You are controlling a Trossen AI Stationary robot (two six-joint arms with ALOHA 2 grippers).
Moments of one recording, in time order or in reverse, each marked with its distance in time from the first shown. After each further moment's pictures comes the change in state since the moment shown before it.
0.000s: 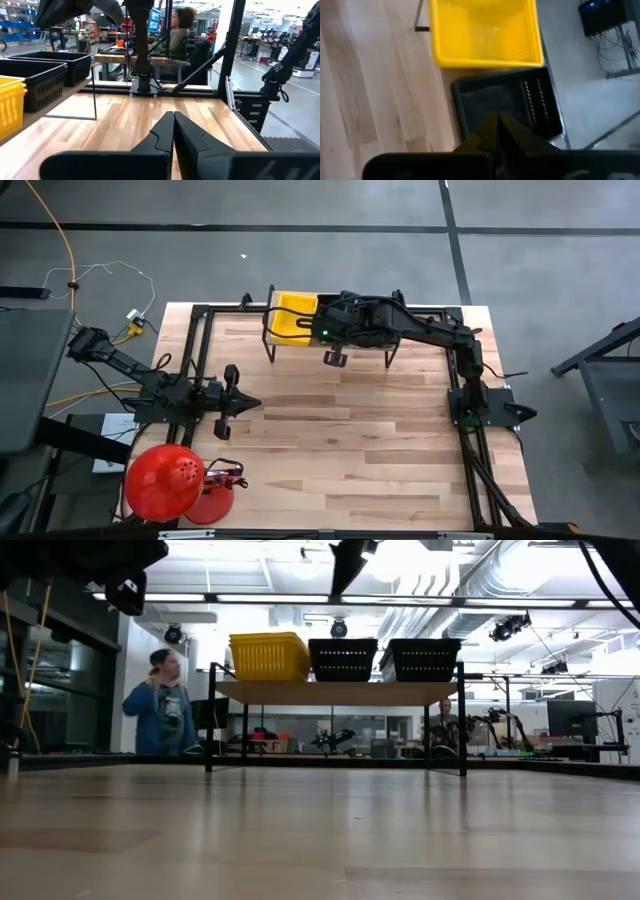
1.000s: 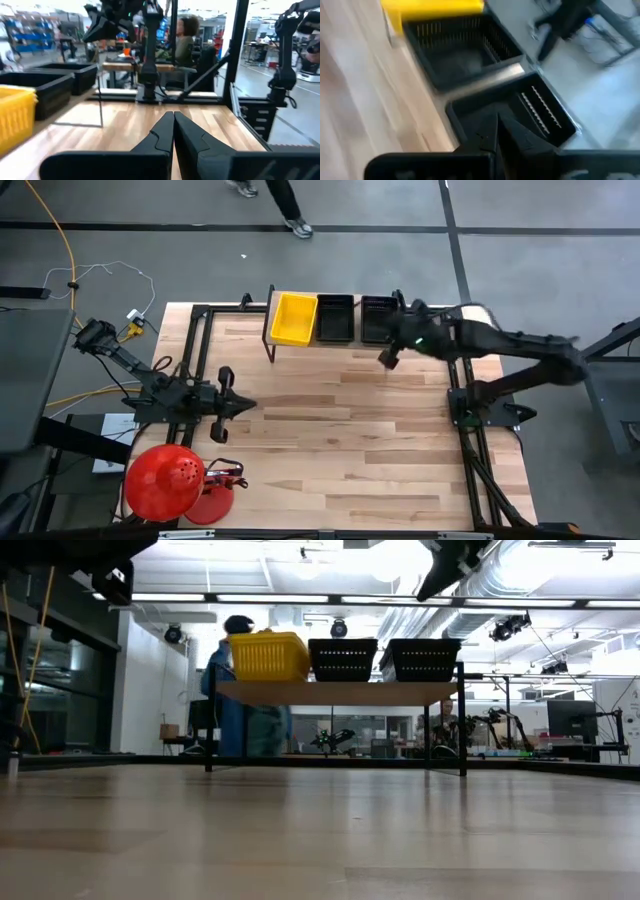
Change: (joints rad) left arm -0.134 0.000 0.000 0.046 -0.173 0.048; right arm -0.022 -0.816 -1.084 0.587 0.052 0.135
